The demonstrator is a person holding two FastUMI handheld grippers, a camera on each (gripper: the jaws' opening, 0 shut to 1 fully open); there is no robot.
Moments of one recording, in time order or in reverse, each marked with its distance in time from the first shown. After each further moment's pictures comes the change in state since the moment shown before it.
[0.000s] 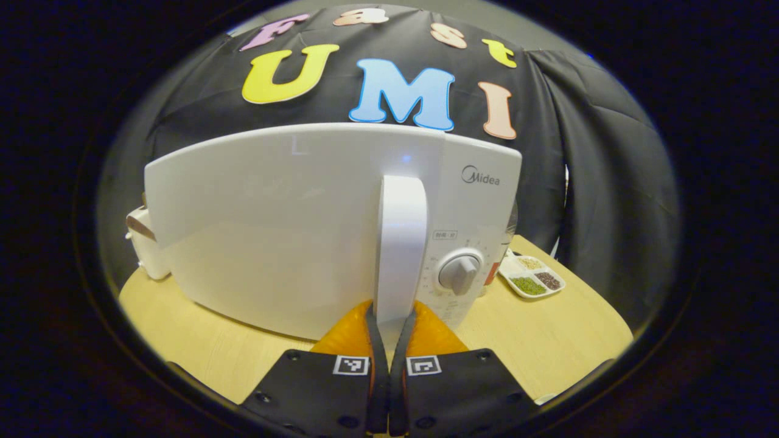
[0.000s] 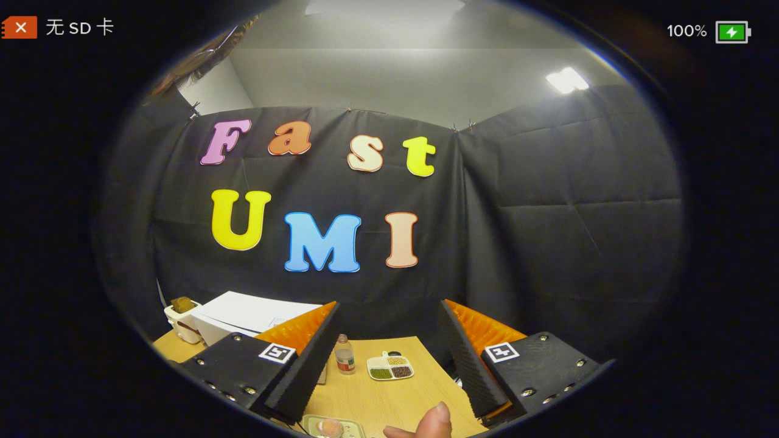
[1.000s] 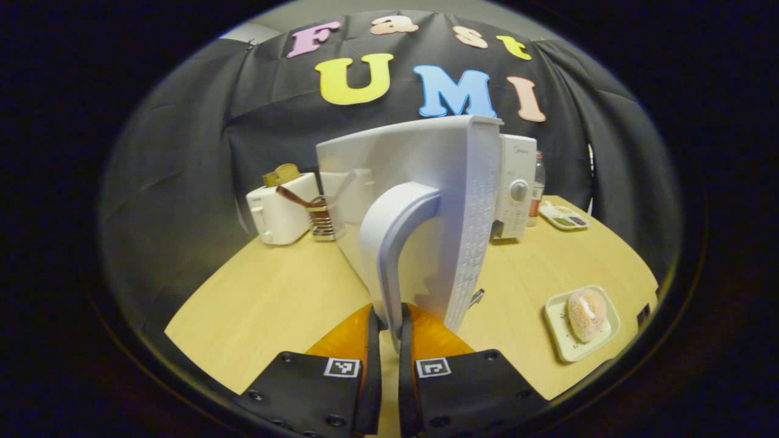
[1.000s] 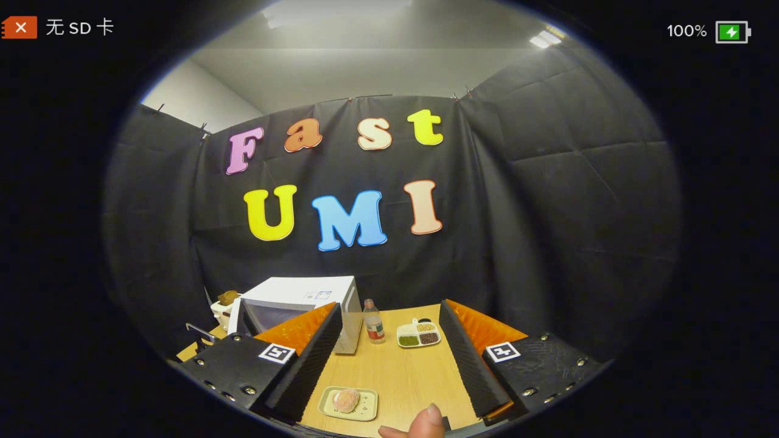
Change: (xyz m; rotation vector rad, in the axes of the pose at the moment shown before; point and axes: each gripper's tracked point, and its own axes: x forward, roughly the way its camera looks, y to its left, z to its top) left arm -0.244 0.174 -0.080 0.047 0.147 0.287; right arm -0.059 -0.041 -0.077 0.143 0.144 0.246
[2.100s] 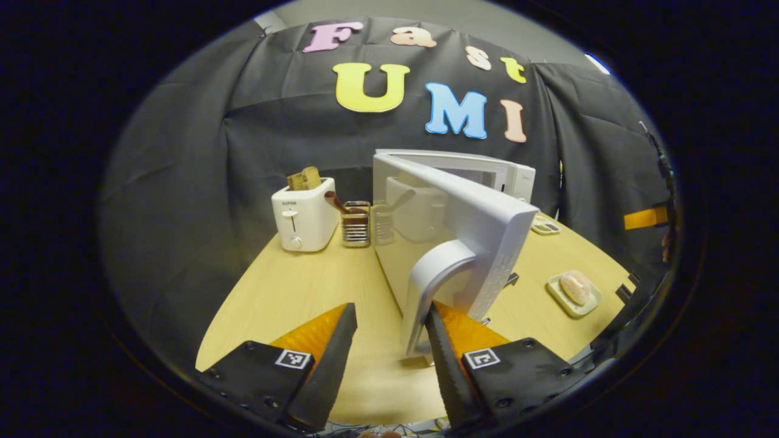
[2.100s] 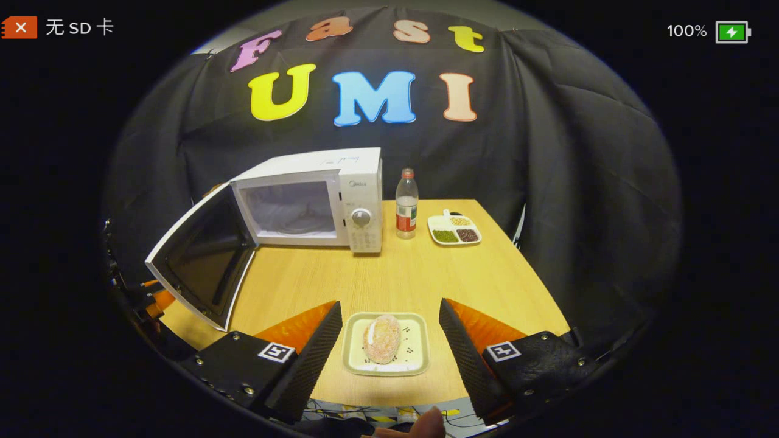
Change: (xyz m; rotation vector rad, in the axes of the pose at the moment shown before) left arm -0.042 0.147 0.015 -0.024 -0.056 -0.245; right arm 0.074 0.120 -0.239 -0.115 0.514 -0.053
